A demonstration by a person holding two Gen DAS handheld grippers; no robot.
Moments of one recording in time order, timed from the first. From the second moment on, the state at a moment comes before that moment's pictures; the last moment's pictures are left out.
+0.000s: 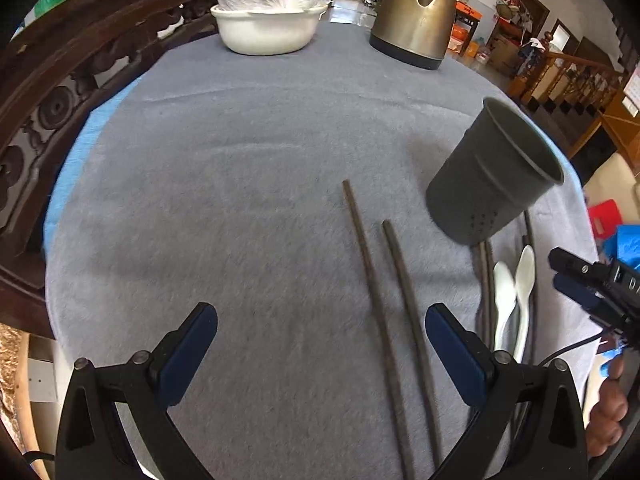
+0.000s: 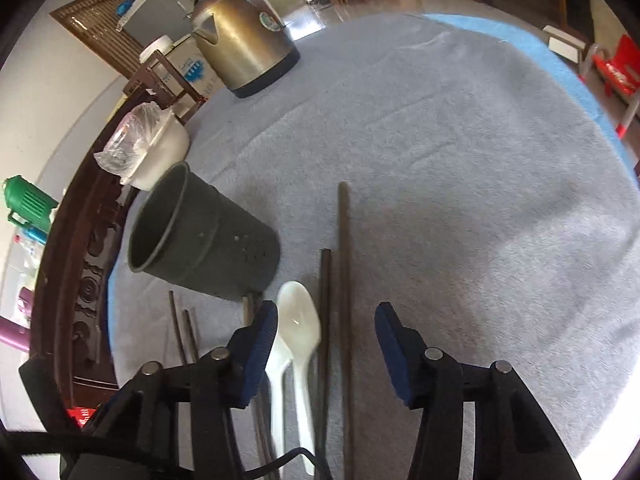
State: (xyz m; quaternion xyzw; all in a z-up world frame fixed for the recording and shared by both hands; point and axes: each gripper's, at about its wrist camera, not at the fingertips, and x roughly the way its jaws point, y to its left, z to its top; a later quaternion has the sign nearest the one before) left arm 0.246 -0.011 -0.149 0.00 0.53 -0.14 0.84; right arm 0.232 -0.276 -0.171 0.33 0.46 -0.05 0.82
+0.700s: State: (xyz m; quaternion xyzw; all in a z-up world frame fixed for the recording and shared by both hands) left arm 0.249 -0.007 -0.146 0.01 0.53 -0.12 0.84; right arm 0.256 -0.243 -0.172 0.27 0.49 -0.01 0.83
